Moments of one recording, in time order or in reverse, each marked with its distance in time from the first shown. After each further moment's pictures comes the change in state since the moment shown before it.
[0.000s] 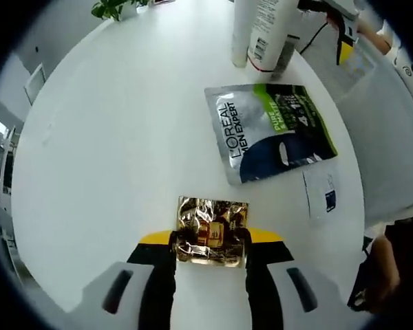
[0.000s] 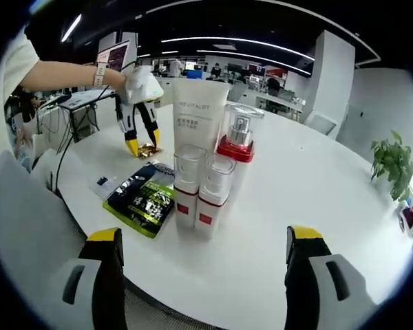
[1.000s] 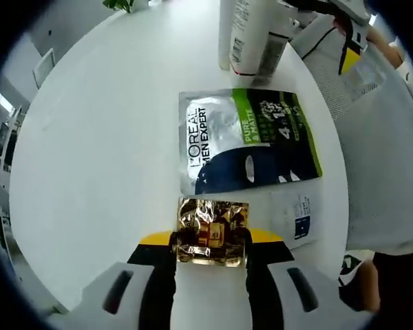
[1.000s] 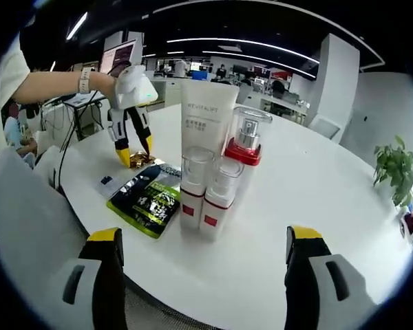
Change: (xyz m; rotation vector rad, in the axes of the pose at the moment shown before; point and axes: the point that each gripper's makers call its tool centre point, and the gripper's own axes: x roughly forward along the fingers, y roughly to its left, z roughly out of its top) left arm 0.002 -0.037 0.009 -0.118 0.006 0.017; right arm 0.000 0.006 0.002 -0.026 -0.007 0.020
